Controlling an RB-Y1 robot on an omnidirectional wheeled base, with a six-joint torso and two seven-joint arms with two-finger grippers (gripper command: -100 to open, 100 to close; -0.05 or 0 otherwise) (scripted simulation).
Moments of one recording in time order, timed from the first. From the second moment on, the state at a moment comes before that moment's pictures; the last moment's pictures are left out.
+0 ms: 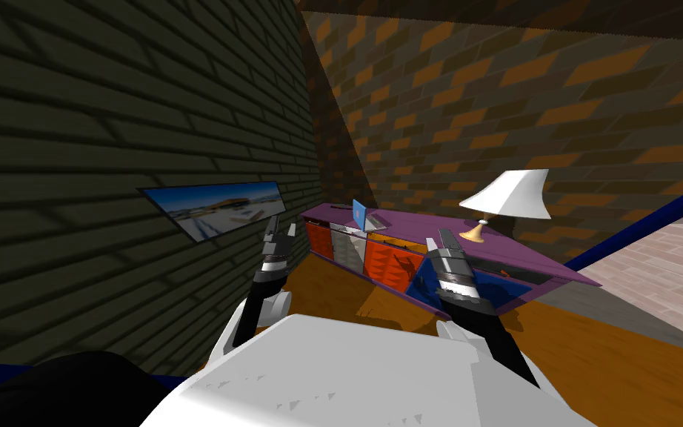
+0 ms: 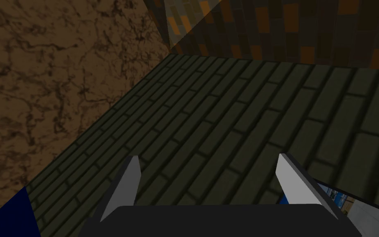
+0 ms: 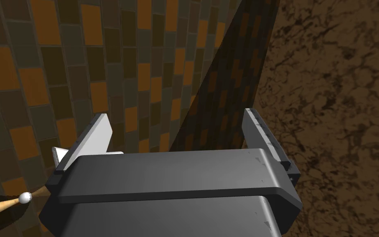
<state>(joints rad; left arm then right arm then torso) 0.49 0.03 0.07 -2.33 -0.06 -0.48 0.16 0.54 -0.05 -0.05 -2.26 0.01 -0.44 0.13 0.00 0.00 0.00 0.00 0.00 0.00</state>
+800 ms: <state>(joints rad) 0.49 0.03 0.07 -2.33 -0.06 -0.48 0.16 0.54 -0.05 -0.05 -2.26 0.01 -0.44 0.13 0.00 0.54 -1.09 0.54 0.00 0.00</state>
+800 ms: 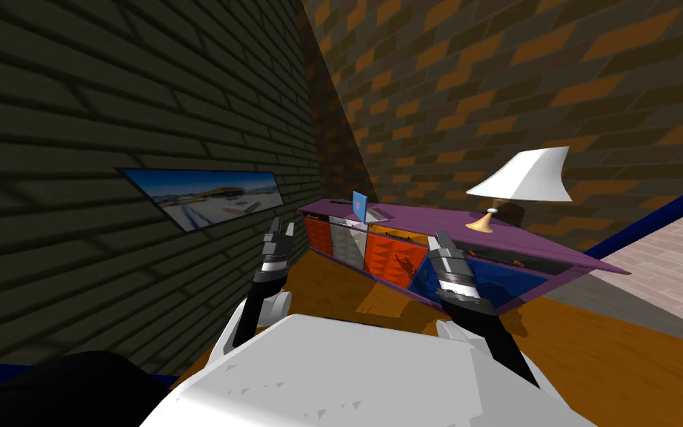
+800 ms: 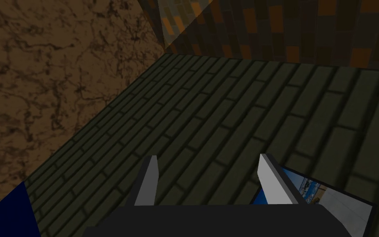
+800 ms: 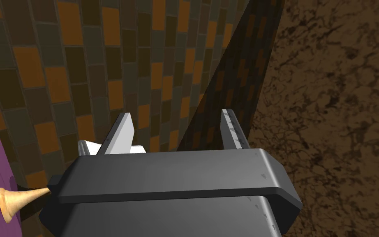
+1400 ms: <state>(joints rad) 0.49 0.03 0.07 -2.33 -0.06 -0.48 0.16 0.46 -0.16 -0.02 -2.18 0.08 -0.47 0.13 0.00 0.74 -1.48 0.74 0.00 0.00</state>
